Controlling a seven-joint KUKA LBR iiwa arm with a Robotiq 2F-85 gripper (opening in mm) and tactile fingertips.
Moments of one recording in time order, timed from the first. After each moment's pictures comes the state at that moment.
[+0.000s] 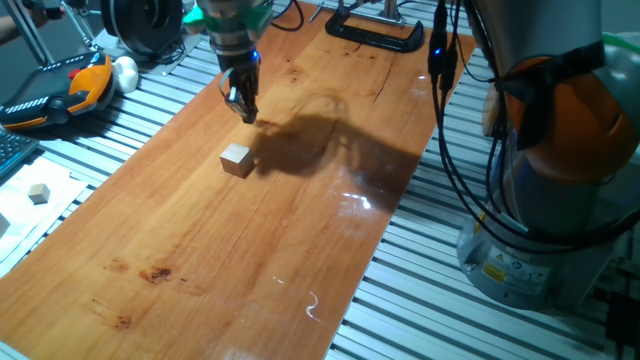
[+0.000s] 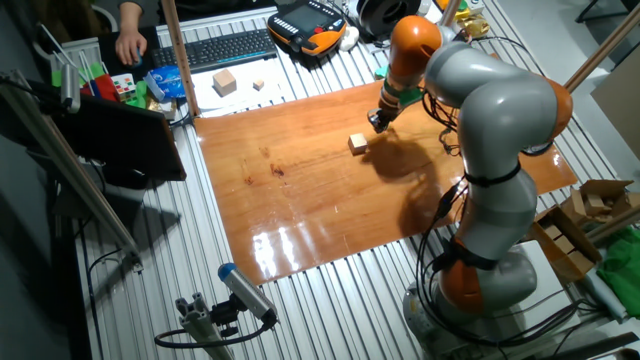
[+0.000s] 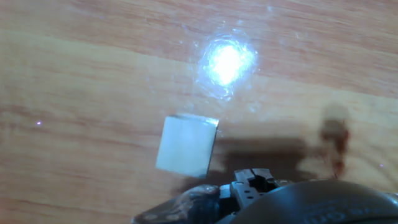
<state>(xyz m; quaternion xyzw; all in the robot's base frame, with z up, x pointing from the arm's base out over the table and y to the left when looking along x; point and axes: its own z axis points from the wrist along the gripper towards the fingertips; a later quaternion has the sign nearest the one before) 0.587 -0.030 0.107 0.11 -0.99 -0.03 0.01</state>
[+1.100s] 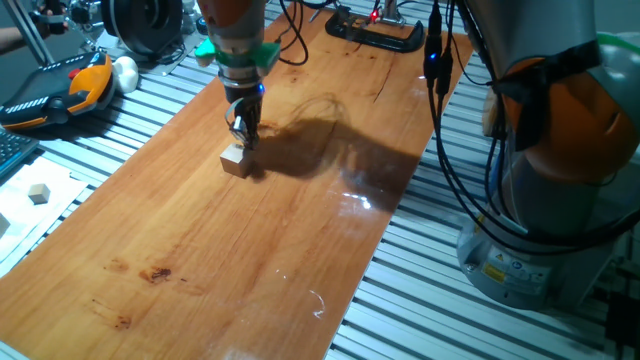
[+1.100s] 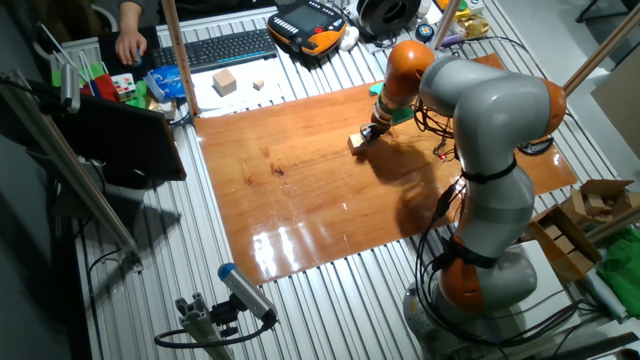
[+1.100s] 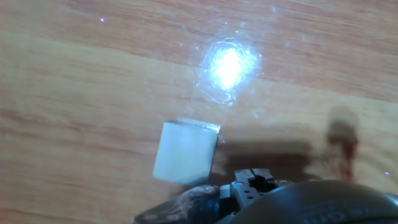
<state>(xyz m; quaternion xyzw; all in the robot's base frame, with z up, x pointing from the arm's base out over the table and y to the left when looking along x) 0.578 -0.005 0.053 0.09 -0.99 -0.05 -0.02</state>
